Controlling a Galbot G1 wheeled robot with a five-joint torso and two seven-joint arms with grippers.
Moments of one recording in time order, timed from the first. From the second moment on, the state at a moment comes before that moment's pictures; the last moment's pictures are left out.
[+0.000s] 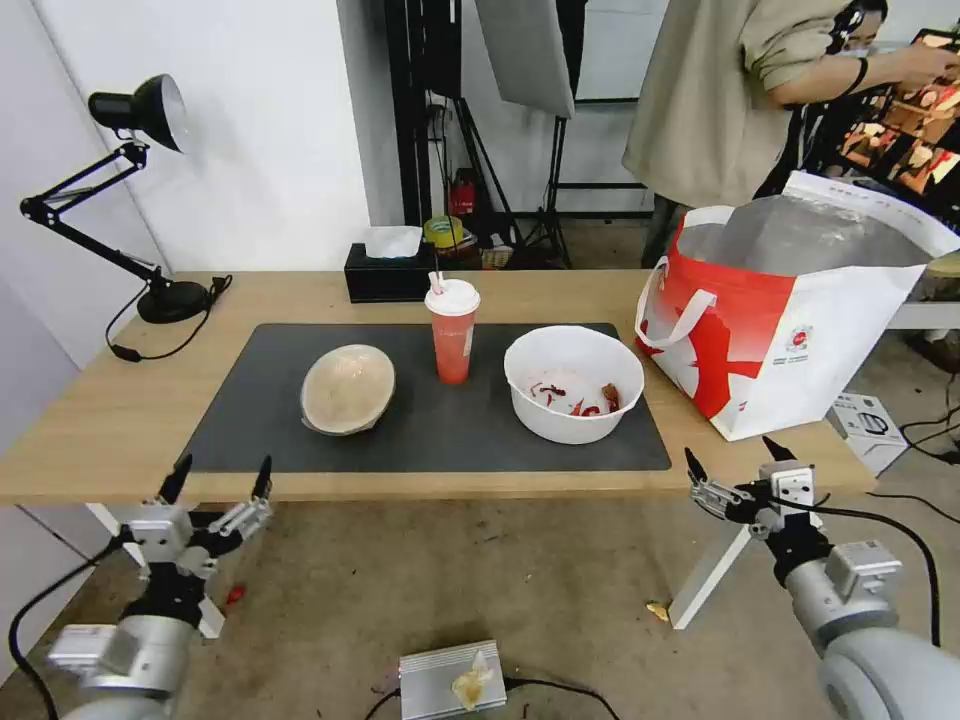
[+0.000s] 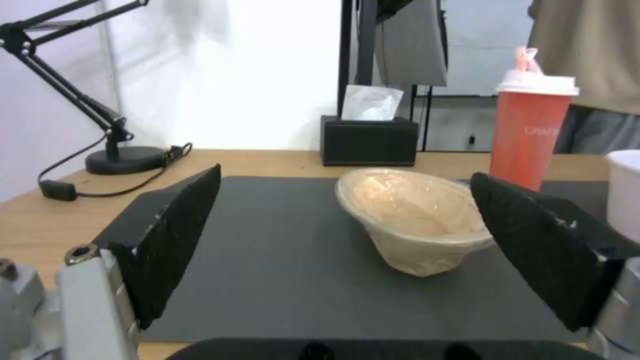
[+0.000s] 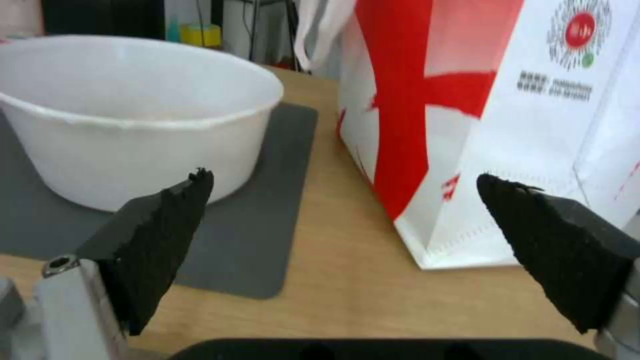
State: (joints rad) left arm 1.76 -1.29 -0.84 -2.20 -0.43 -0.14 0.11; right arm -1.66 1.10 0.75 2.24 0.32 -0.22 0.03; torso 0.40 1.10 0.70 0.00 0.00
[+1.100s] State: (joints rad) left arm 1.82 -1.39 -0.69 -2.24 -0.30 -0.21 0.19; right arm -1.45 0.71 0.62 2.27 0.50 -0.17 -0.02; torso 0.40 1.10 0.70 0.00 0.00
